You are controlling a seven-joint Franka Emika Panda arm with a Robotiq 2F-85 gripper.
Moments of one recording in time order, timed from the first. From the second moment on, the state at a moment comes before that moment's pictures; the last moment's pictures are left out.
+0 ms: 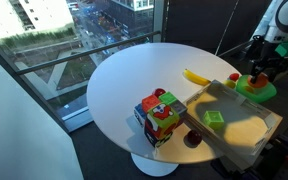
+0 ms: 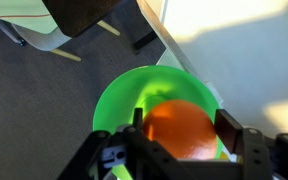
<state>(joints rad) -0.21 0.04 -0.24 -2.37 -0.10 2.16 0.23</state>
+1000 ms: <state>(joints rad) -0.20 0.07 -0.24 -2.39 -0.13 2.18 0.25</state>
